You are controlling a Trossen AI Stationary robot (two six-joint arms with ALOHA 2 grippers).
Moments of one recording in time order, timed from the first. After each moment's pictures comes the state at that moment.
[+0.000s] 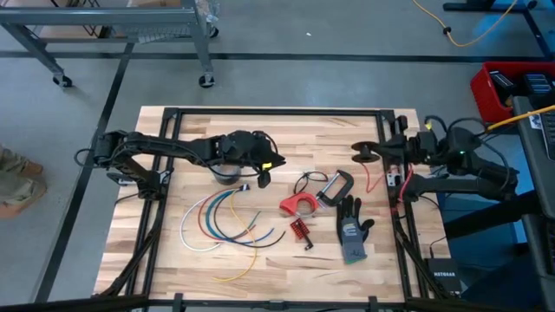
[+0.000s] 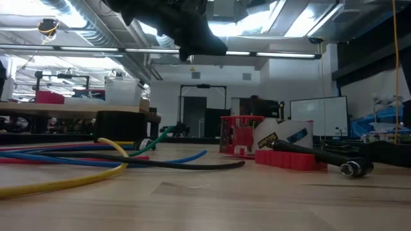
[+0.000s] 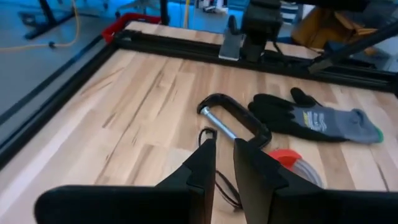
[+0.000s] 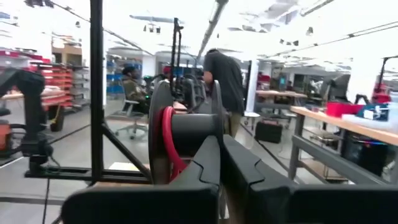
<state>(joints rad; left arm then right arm) 0.13 1.53 1.02 0.10 -0.03 -0.08 -0.12 0.35 0.70 -0.13 -0.13 -0.06</state>
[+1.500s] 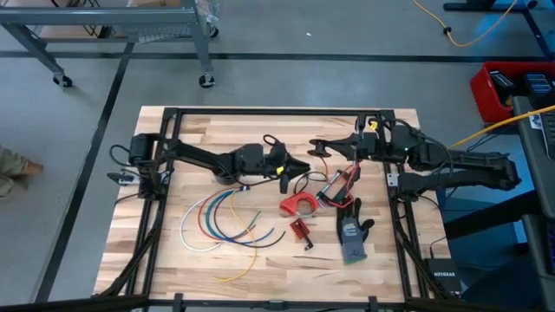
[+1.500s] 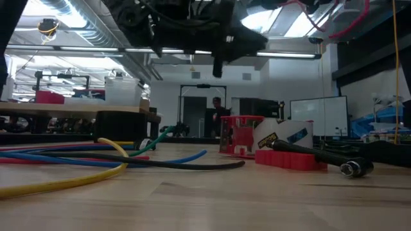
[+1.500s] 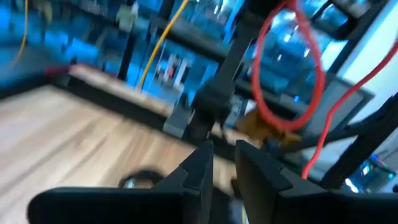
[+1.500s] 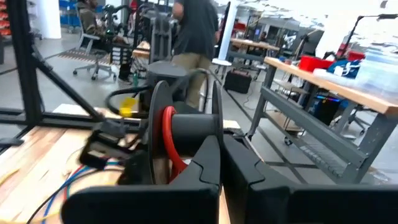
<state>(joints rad) 0.07 1.85 1.03 0.81 0.03 -0.40 -0.12 0.76 0.70 0.06 0.02 -0.19</state>
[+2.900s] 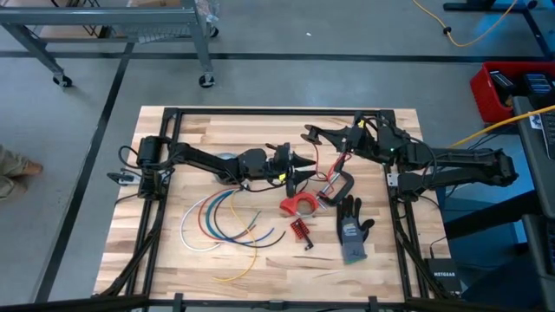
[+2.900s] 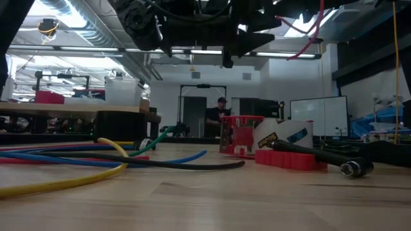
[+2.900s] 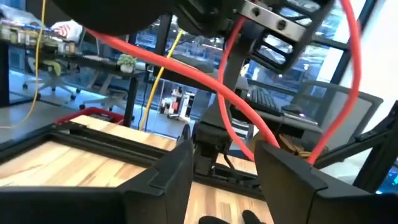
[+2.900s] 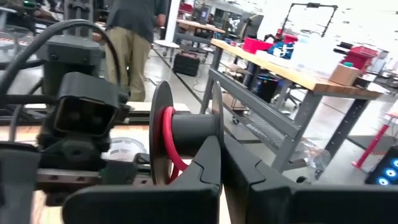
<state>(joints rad) 0.03 1.93 1.09 0.95 -0.05 -0.26 -0.12 0.89 0.70 0.15 0.28 -0.22</state>
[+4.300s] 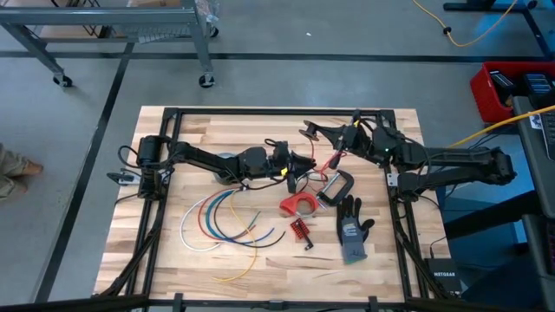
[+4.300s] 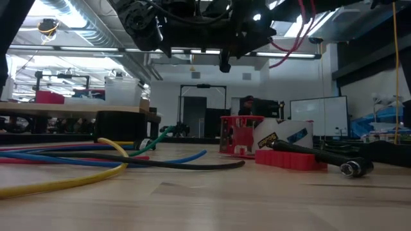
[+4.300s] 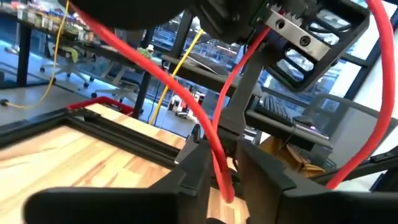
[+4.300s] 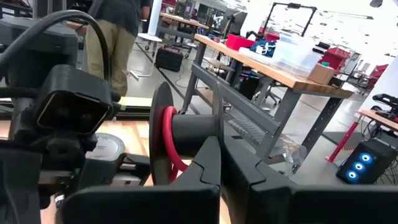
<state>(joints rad) 0.05 1.92 1.09 0.93 -0.11 -0.35 -0.12 0.93 0.70 0.19 0.35 -0.26</state>
